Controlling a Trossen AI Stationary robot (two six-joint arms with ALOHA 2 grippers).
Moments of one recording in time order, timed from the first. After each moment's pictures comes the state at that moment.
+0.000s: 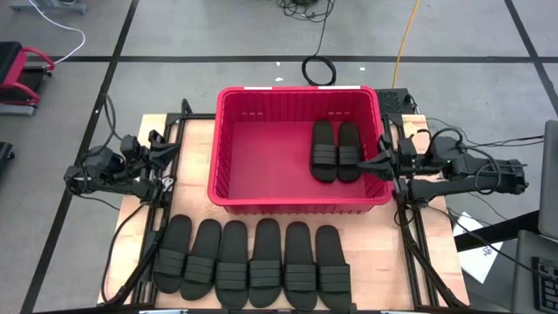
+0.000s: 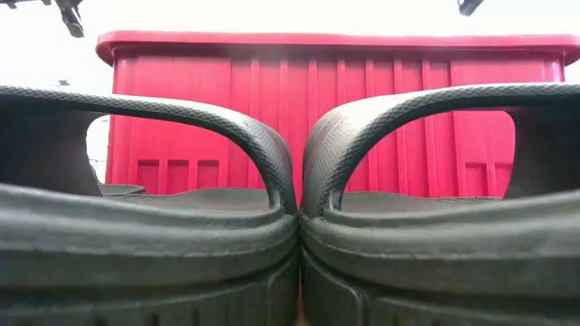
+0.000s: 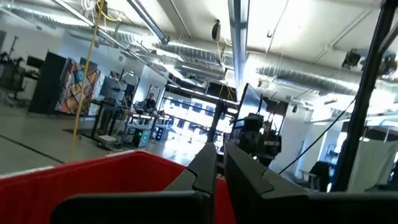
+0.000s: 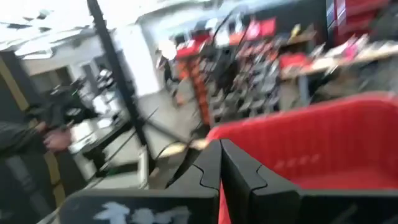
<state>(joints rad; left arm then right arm) -0.13 0.01 0.43 -0.01 -0.37 -0.17 0.01 0.50 0.68 -0.13 -0.08 0.28</state>
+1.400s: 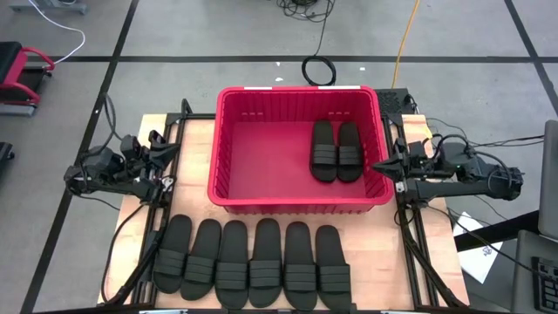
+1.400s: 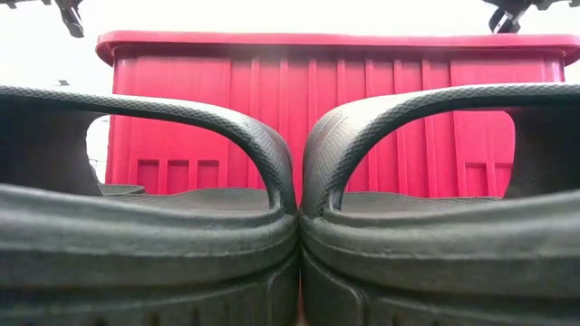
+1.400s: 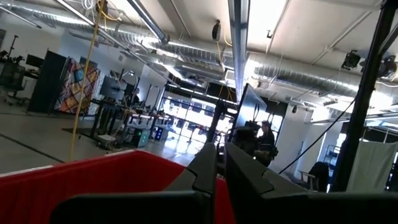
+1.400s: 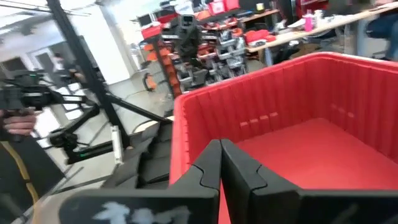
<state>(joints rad) -0.13 0.01 0.43 -0.01 -0.37 -0.17 0.00 0.26 0.62 -0.43 0.06 0.32</state>
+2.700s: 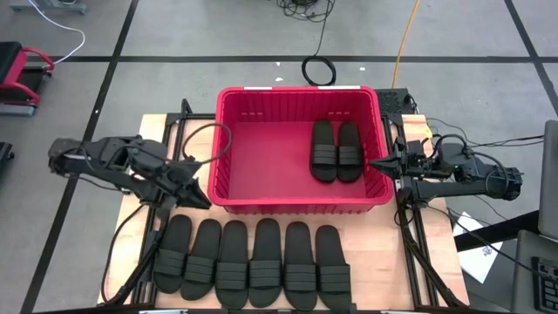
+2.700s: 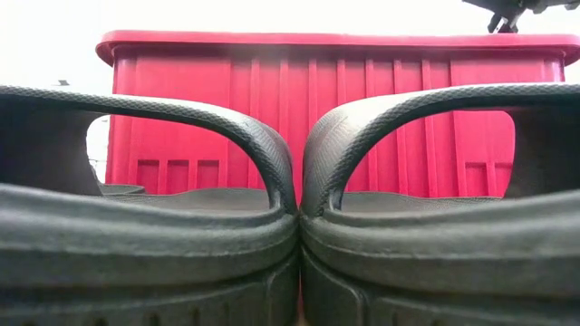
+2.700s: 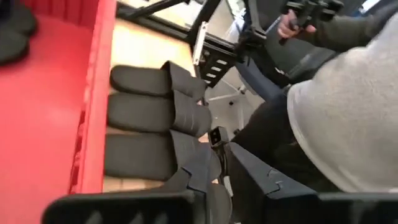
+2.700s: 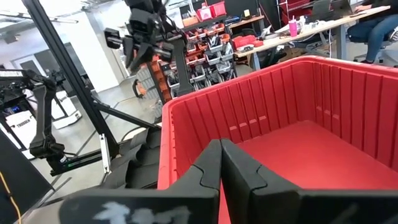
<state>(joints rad) -0.19 0.86 1.14 -0.73 0.31 -0.46 0.00 0.26 0.60 -0.40 0.10 0.32</state>
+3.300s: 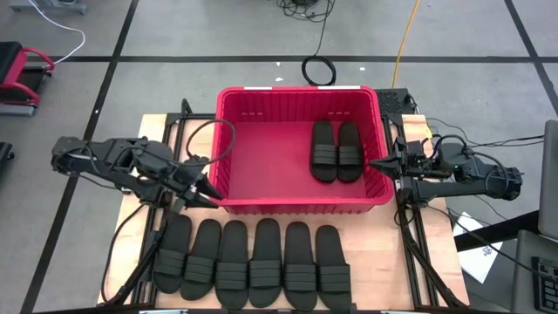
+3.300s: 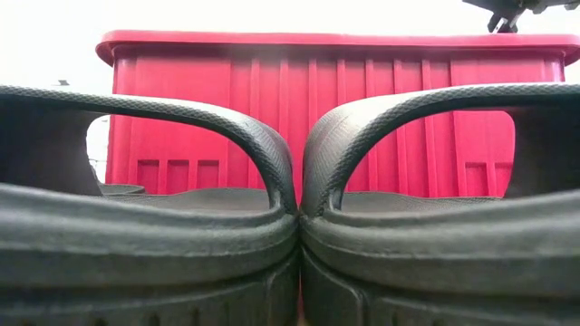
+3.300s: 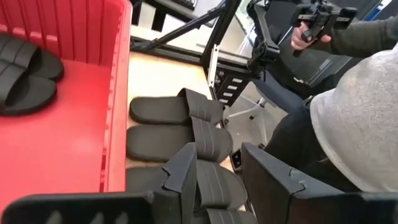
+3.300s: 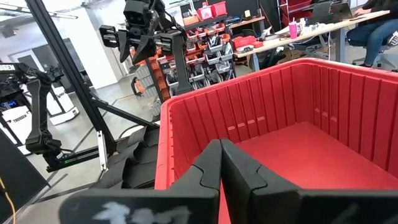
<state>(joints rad) -0.21 0.92 1.16 -0.64 0.20 -0.36 0.00 0.26 0.60 -0.40 0.10 0.30</state>
